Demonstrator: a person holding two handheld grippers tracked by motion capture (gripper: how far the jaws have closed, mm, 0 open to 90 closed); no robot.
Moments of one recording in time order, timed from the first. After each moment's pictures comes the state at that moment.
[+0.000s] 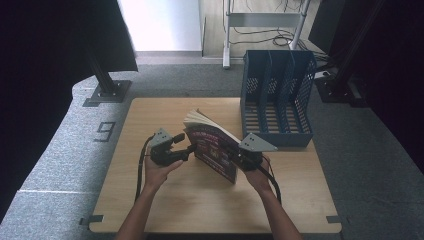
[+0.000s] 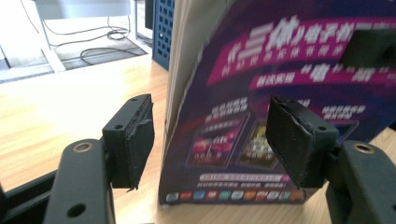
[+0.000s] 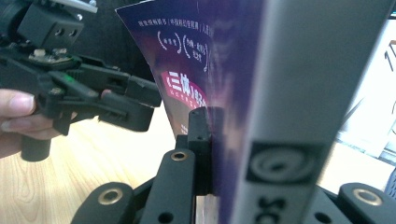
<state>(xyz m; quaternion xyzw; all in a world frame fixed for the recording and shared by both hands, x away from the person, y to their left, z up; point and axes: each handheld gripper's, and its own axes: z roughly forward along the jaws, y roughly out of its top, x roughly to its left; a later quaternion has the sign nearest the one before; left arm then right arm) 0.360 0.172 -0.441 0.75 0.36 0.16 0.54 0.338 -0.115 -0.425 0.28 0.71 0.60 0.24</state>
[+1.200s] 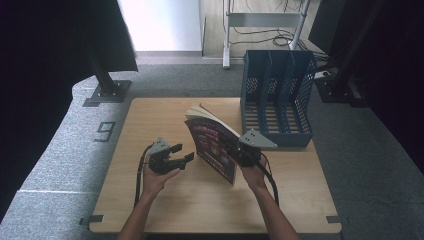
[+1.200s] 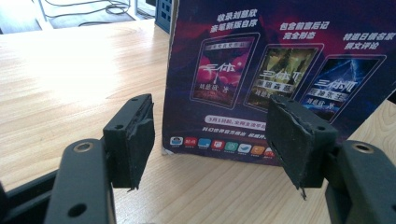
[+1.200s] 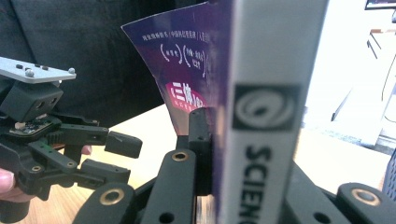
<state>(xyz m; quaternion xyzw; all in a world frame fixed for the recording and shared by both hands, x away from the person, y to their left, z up) 0.354 0.183 -0.471 0.76 0.38 0.14 0.51 0.346 -0.109 -0.422 0.33 0.68 0.61 0.24</state>
